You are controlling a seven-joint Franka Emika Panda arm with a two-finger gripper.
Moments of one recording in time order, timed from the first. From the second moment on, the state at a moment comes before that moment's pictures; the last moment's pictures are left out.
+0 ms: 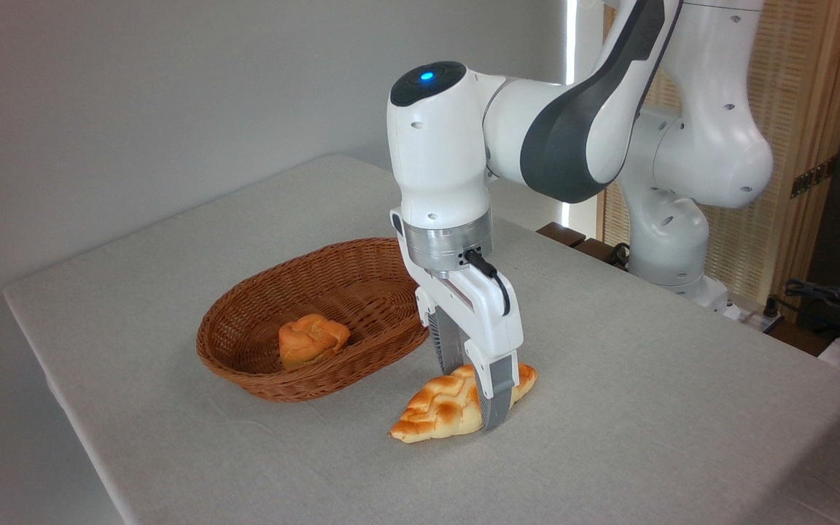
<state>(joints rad) -0.03 -0.25 0.10 -2.45 0.08 2.20 1.04</state>
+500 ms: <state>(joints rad) -0.03 -0.26 0.10 -2.45 0.08 2.20 1.06</state>
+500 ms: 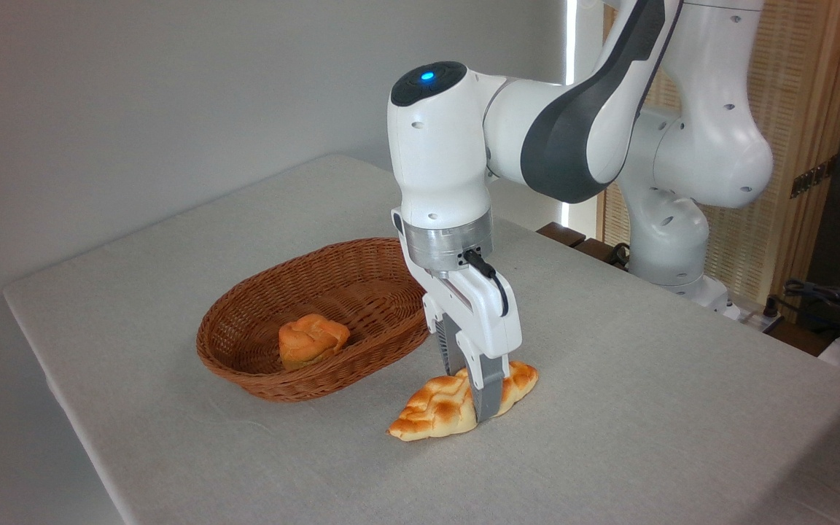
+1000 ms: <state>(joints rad) -0.03 -0.30 0.17 -2.24 0.06 1.90 1.08</state>
